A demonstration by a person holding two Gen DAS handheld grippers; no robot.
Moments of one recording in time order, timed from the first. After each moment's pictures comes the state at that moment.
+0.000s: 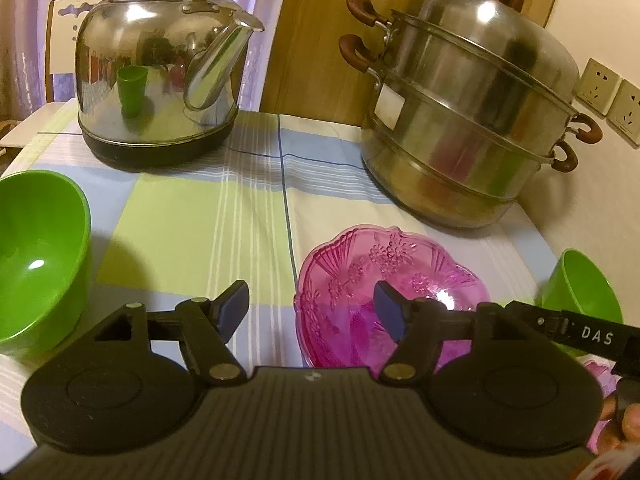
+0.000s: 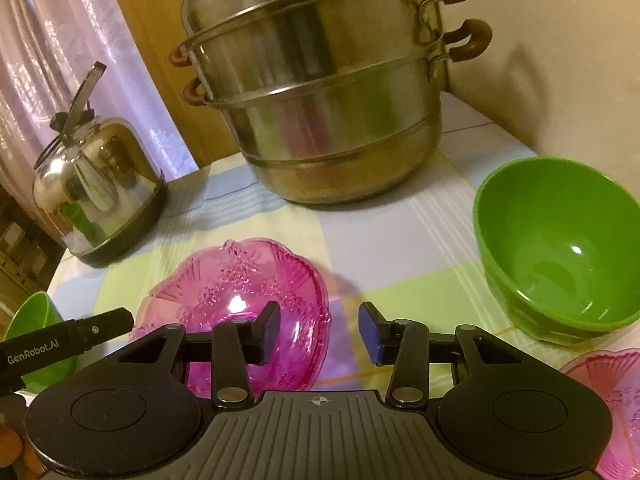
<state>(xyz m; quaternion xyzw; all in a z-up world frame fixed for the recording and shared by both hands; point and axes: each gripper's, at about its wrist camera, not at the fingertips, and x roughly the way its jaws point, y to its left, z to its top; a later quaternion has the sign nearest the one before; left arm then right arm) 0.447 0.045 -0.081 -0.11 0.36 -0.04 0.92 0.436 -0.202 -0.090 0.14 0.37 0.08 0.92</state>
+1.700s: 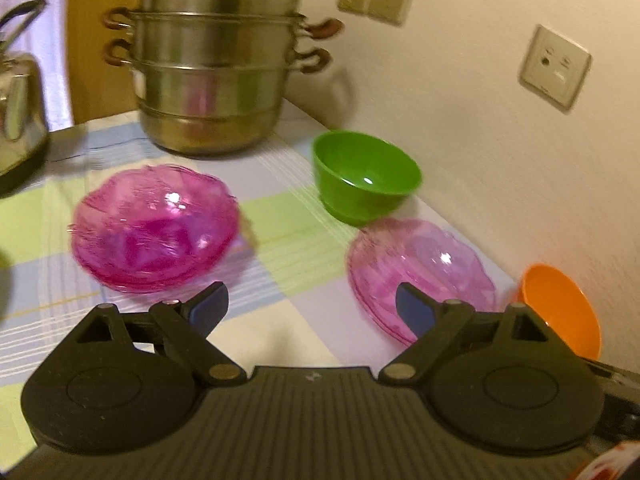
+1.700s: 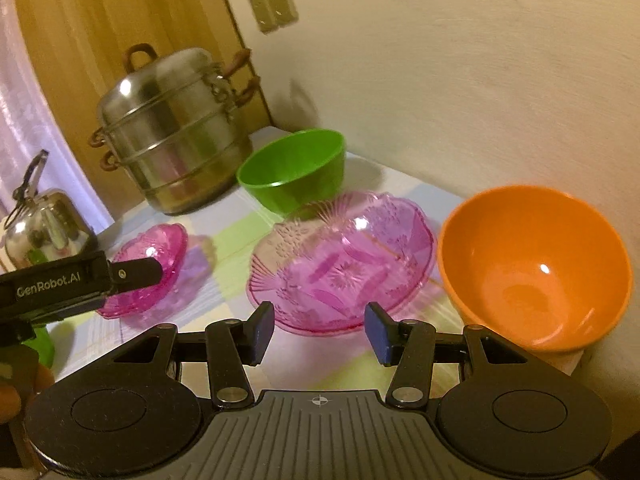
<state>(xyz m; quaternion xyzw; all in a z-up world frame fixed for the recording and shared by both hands) 0.313 -0.085 -0.049 -0.01 0.37 -0.27 0.89 0.184 -0.271 -0.075 0.23 0.31 -0.11 0.92</state>
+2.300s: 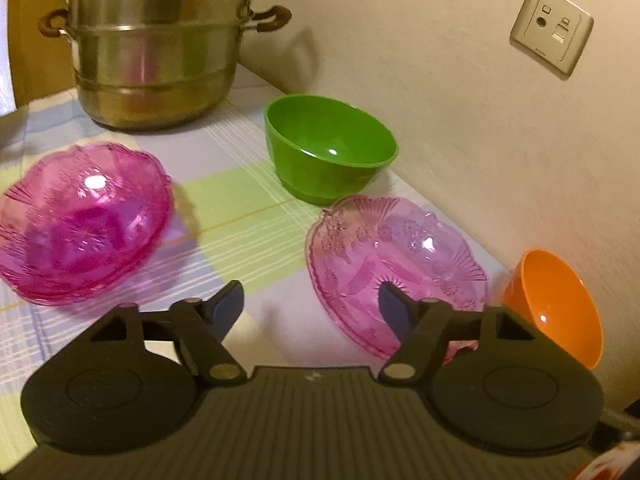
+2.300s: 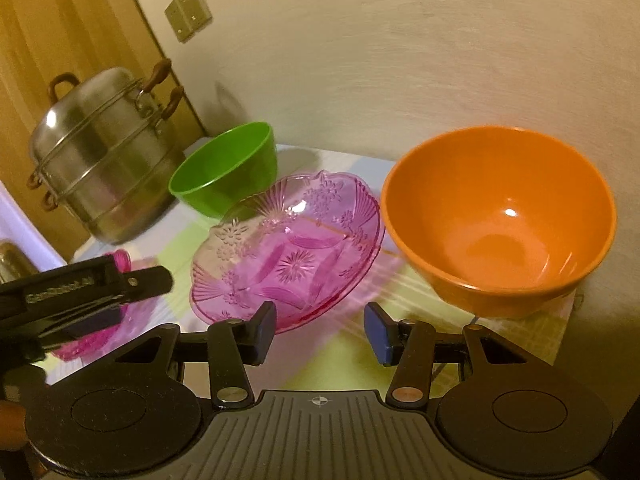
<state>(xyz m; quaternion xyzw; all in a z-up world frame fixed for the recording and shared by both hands) 0.346 -0.129 -0.086 -0.01 0.40 -0.32 0.86 0.188 -0.286 -0.108 0.29 0.30 -0.20 0.89</state>
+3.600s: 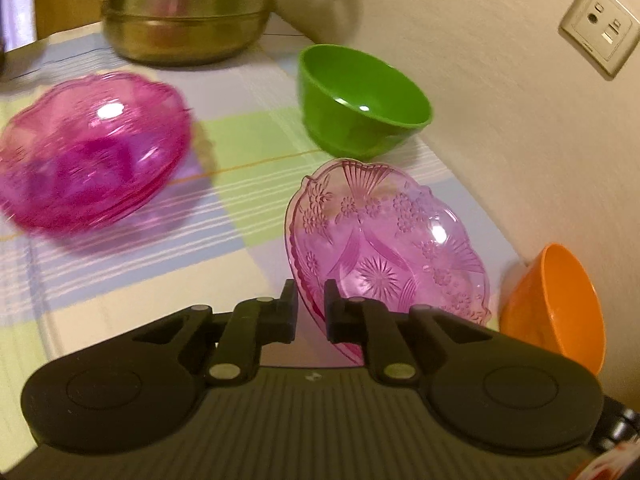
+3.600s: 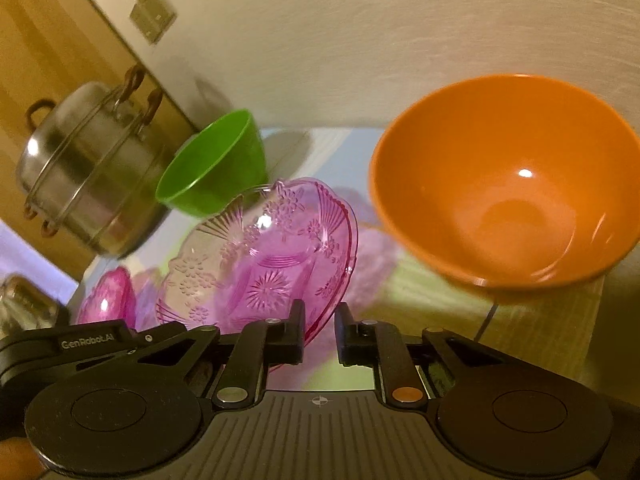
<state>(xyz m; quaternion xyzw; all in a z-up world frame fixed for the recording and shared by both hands) 0.346 -0.123 -0.103 -0.04 0.47 -0.27 0.84 0.197 -0.308 -0.118 0.36 0.32 -0.18 0.86</state>
